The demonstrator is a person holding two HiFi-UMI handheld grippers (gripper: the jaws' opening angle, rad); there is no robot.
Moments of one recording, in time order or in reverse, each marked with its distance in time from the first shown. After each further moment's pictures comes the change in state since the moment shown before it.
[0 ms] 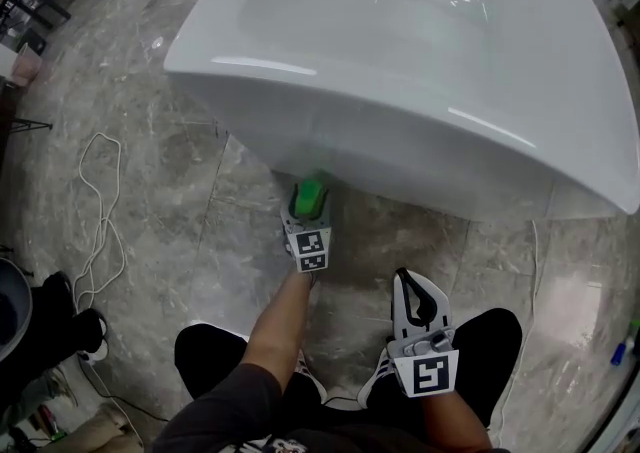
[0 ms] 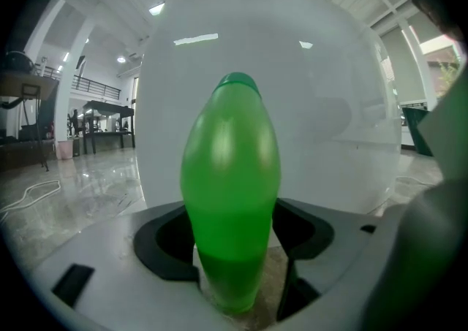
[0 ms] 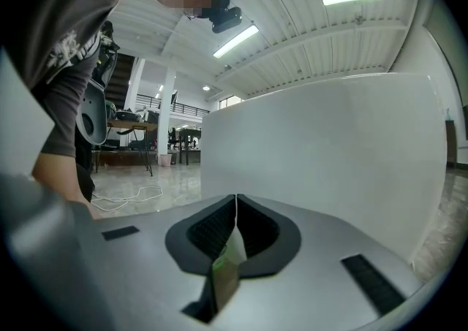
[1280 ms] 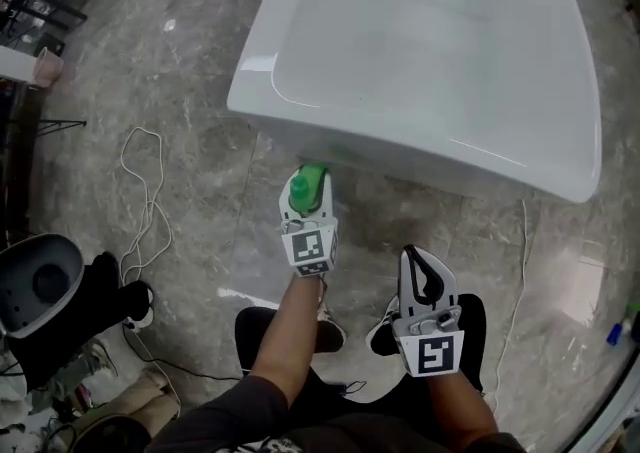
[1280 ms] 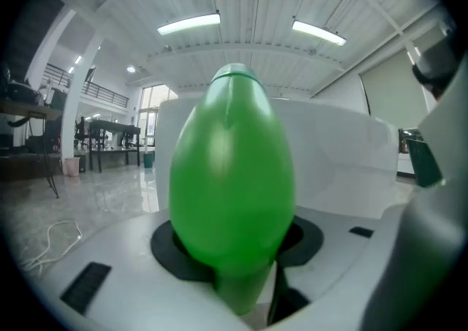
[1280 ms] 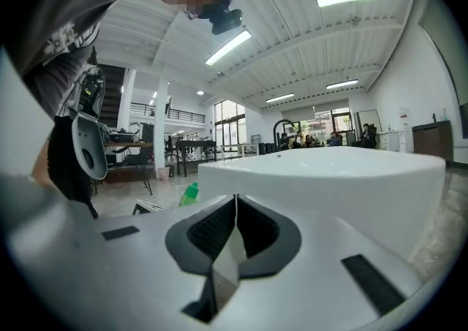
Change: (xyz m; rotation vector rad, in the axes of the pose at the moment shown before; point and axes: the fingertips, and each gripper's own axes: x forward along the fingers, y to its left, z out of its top) left arm -0.134 0.009 0.304 -0.070 -0.109 0.012; right arm -0.028 -0.017 0.200 0.066 -0.004 -0.017
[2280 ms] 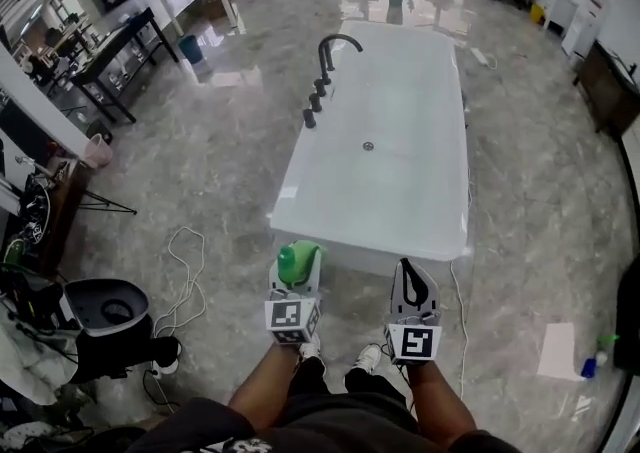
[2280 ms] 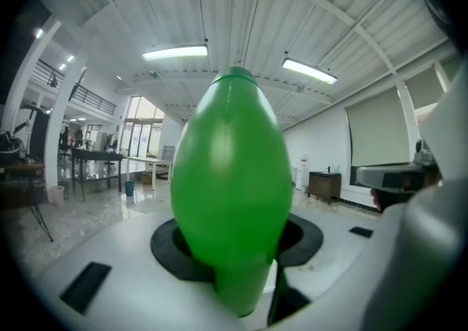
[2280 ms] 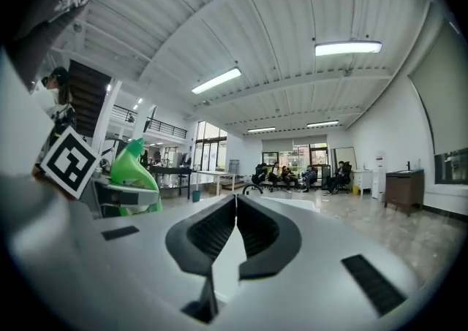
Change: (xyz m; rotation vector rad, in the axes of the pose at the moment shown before) left arm -0.241 -0.136 0.552 -0.022 -0.089 -0.123; right arm -0.168 -0.086 0.458 -0.096 -0.139 -0.193
